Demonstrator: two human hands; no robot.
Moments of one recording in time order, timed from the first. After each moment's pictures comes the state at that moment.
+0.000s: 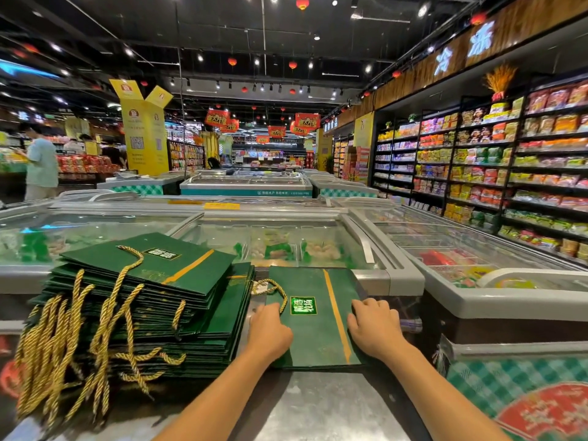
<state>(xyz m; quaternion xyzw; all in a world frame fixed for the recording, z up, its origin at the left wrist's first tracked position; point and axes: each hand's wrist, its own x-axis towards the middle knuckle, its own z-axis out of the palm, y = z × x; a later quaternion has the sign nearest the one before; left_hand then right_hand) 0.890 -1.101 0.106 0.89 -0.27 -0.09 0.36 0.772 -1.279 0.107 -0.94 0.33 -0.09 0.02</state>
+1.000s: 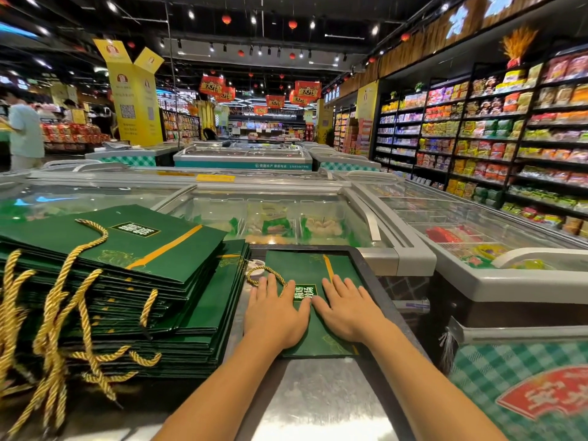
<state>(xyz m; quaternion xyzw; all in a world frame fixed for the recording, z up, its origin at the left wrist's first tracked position) 0.922 -1.143 0.081 0.93 -0.35 -0.02 0.13 0.839 -1.286 0.081 -0.97 0.25 0.01 0.08</state>
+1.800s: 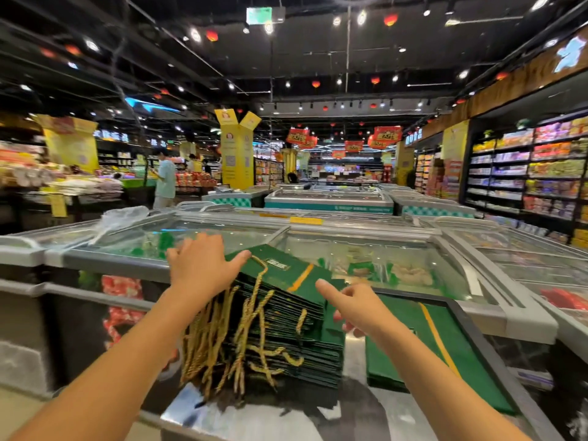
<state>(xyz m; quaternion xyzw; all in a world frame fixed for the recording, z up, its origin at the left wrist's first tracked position) 0.957 -0.856 0.259 0.96 -0.08 0.22 0.13 0.866 -1.106 0.194 -0.86 0.15 -0.12 0.47</state>
